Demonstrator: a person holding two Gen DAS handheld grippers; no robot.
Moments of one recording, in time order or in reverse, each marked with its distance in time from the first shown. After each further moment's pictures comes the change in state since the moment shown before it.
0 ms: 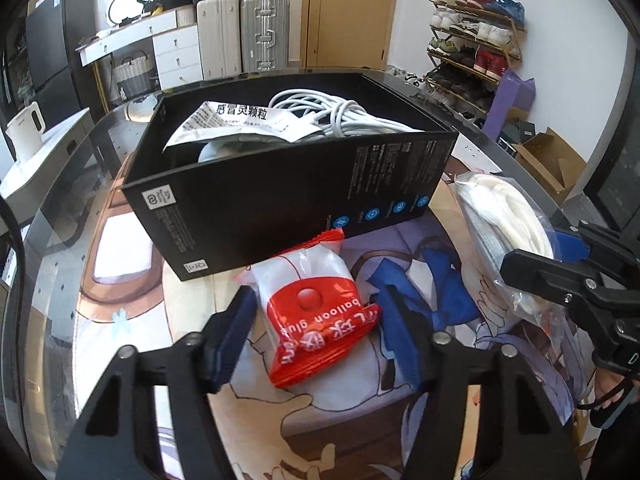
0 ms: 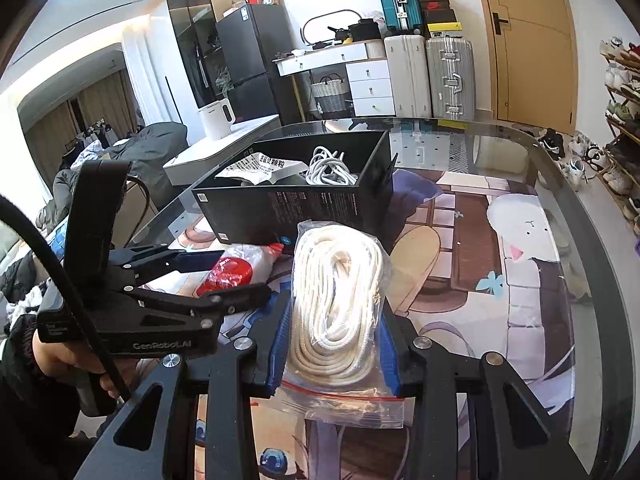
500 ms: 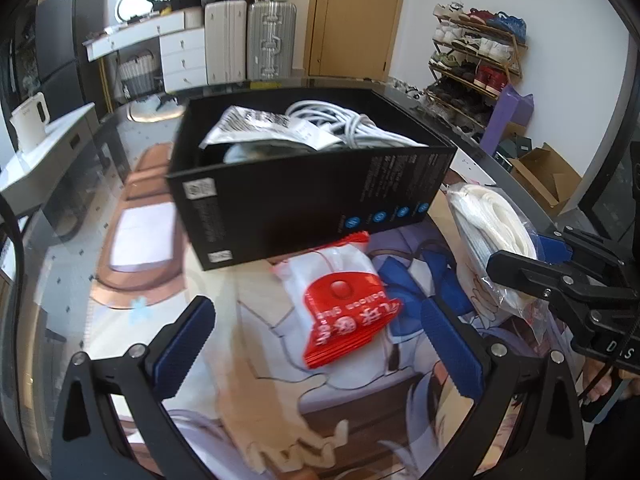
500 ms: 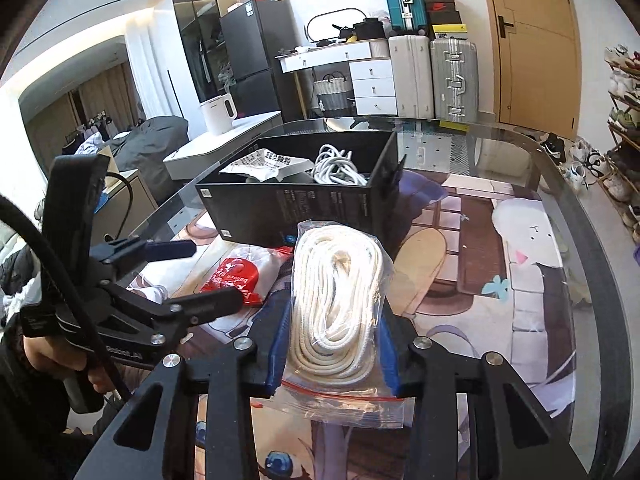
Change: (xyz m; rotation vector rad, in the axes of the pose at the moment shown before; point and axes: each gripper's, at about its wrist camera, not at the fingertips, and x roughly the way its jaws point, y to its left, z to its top) left arm -0.016 0.018 -0.008 -0.041 -0.022 -0.028; right arm 0.002 0.004 0.002 -0.019 0.007 -0.010
